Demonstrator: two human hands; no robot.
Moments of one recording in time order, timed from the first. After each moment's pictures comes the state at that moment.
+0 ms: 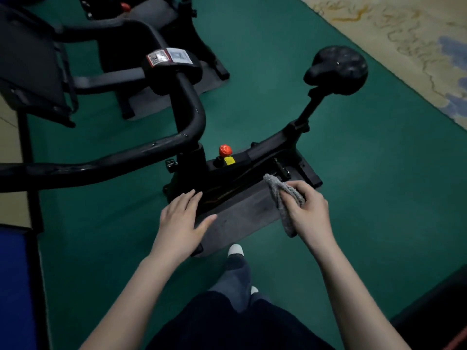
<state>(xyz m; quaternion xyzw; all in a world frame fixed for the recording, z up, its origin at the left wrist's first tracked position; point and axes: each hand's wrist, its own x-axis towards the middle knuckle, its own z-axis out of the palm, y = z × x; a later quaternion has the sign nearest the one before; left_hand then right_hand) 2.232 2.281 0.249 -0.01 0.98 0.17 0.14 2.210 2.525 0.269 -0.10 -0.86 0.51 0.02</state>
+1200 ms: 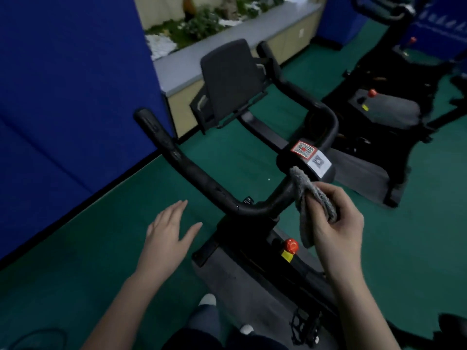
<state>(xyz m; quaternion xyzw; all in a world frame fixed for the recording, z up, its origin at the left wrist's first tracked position) 2.211 2.352 0.282 -0.56 0.78 0.25 -0.13 1.965 2.453 0.359 0.40 -0.69 0.59 -0.14</state>
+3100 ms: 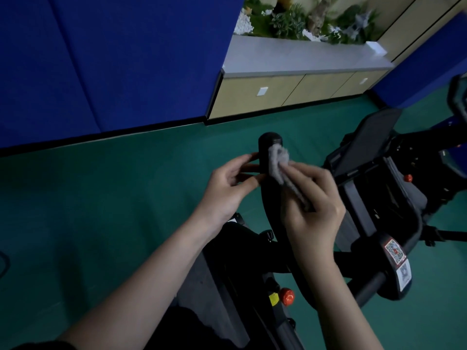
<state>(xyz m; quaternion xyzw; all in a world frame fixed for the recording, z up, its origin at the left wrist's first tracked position) 2.219 2.222 0.336 -0.35 0.40 0.65 -0.55 2.093 2.260 0.372 0.69 -0.56 0.45 0.01</state>
